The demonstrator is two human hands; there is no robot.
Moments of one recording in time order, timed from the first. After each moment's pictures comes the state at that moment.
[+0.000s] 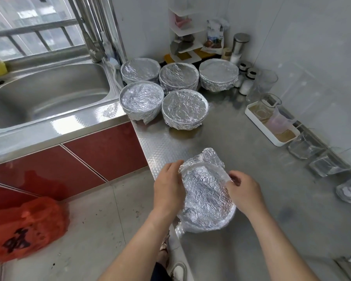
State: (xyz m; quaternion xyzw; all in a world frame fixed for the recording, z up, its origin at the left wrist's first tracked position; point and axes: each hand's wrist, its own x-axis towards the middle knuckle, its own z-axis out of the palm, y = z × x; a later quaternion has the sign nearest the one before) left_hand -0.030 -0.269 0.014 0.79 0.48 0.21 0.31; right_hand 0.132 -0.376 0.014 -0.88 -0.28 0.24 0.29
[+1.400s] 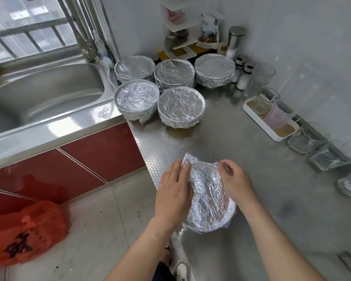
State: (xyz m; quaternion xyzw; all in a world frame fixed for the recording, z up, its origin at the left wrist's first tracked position) left_hand -0.033 -0.279 -0.024 0.89 0.37 0.16 0.20; right_hand 0.129 -0.355 0.016 -0.85 -0.27 0.28 0.35
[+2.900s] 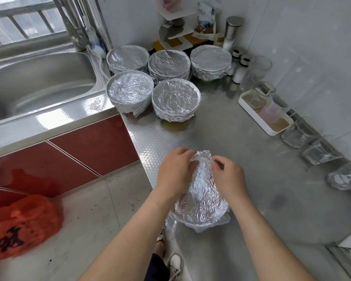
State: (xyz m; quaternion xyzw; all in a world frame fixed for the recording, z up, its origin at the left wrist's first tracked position) left_hand 0.005 -0.250 0.017 0.89 0.35 0.11 0.27; right_hand 0.119 -0.351 0.013 -0.88 -0.31 0.19 0.31
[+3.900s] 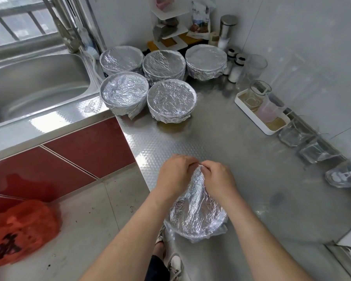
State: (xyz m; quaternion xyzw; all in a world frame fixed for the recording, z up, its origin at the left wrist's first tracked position) left_hand 0.017 -0.245 0.007 0.90 0.31 0.09 0.29; right_hand 0.115 -0.340 0.015 -0.87 -0.39 0.22 0.23
